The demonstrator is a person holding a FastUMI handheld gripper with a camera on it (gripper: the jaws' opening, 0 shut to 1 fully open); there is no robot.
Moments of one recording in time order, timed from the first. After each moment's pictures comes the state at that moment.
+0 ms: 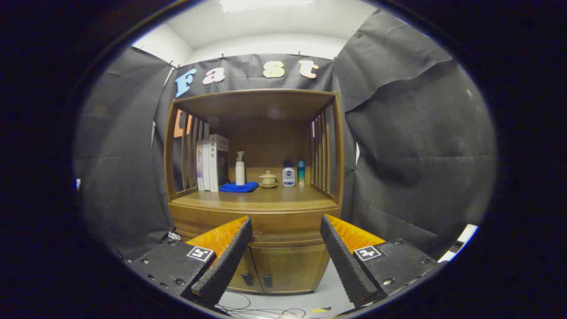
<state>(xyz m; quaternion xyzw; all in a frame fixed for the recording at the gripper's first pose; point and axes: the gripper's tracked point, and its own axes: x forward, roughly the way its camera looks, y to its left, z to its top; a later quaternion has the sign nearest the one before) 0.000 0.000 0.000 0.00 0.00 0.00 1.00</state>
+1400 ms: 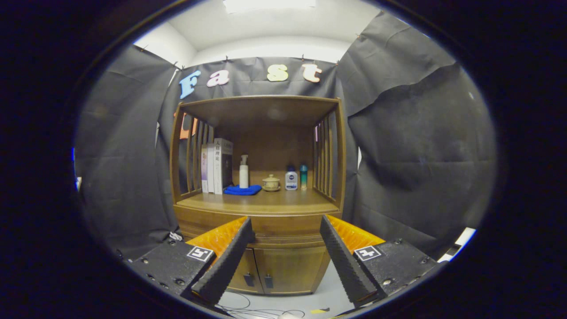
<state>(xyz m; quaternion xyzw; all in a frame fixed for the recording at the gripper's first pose) 0.000 0.012 0.009 0.00 -0.01 0.02 1.00</state>
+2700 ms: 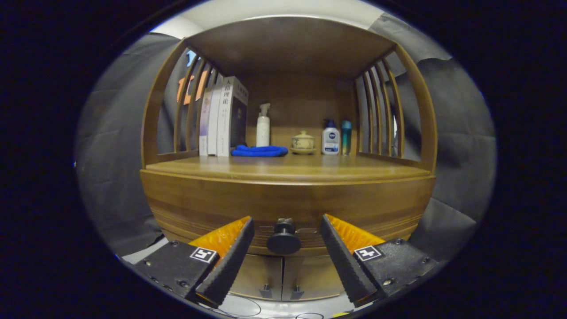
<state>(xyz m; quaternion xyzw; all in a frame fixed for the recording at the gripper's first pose) 0.209 0.111 -0.136 -0.01 0.08 0.05 1.00</state>
